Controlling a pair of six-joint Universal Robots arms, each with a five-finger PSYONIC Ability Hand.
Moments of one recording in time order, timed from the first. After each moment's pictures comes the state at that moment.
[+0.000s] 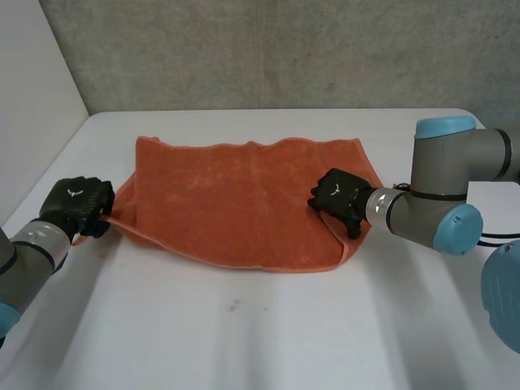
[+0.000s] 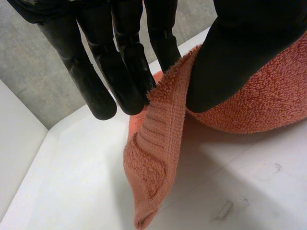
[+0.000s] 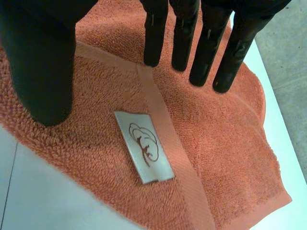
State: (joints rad) left arm 4.73 -1.97 -1.82 3.56 -1.26 3.50; right arm 1.92 -0.57 0.75 0.38 1.11 2.07; left_hand 1.15 1.20 1.19 1.20 0.96; right_hand 0.41 0.47 0.46 0.47 0.29
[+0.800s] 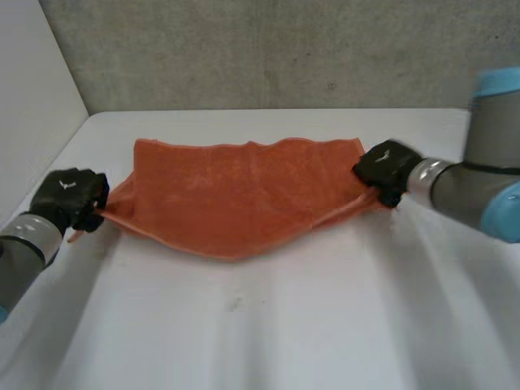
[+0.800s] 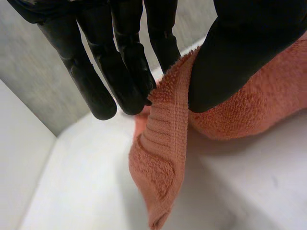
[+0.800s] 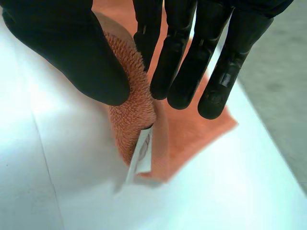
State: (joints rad) left arm 4.72 -1.87 -1.84 3.49 -1.27 3.51; right arm 1.85 -0.88 0.97 0.38 1.28 2.35; left_hand 1.15 1.20 1.19 1.20 0.96; right_hand 0.97 1.18 1.18 1.19 0.98
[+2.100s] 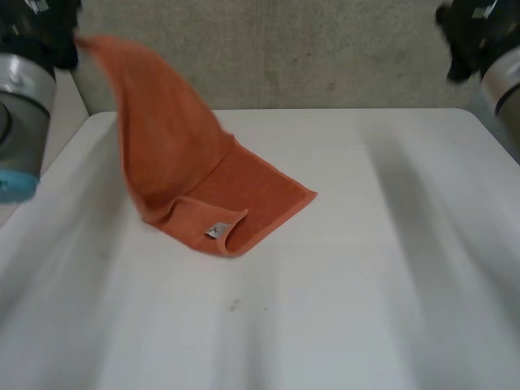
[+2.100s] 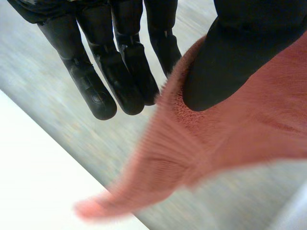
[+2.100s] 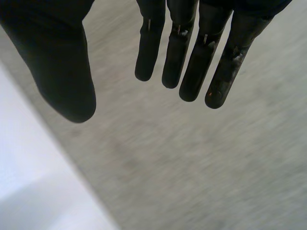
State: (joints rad) left arm 4.51 -1.91 -1.23 3.54 -1.53 3.68; right arm 1.79 -1.19 1.04 -0.05 1.48 2.55; left_hand 1.15 1.20 1.19 1.20 0.96; right_hand 0.64 0.74 0.74 0.74 0.58
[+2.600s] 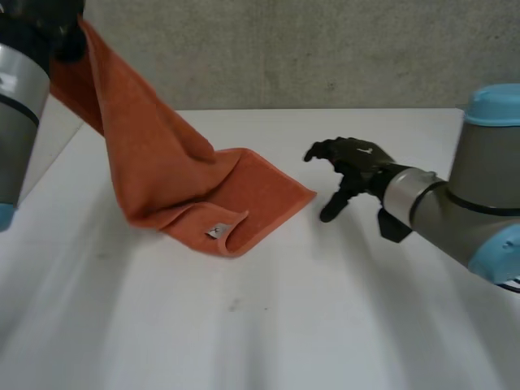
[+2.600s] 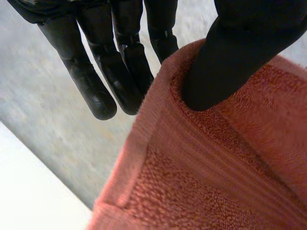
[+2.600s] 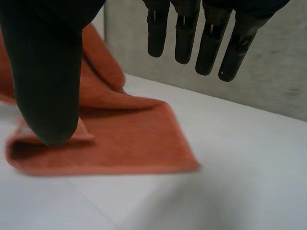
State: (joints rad) left arm 4.41 -1.65 -1.38 3.48 -1.53 3.68; right arm 1.97 -1.06 1.25 0.10 1.23 3.20; left_hand 1.15 1.20 1.19 1.20 0.96; right_hand 0.30 0.39 0.34 0.33 0.15
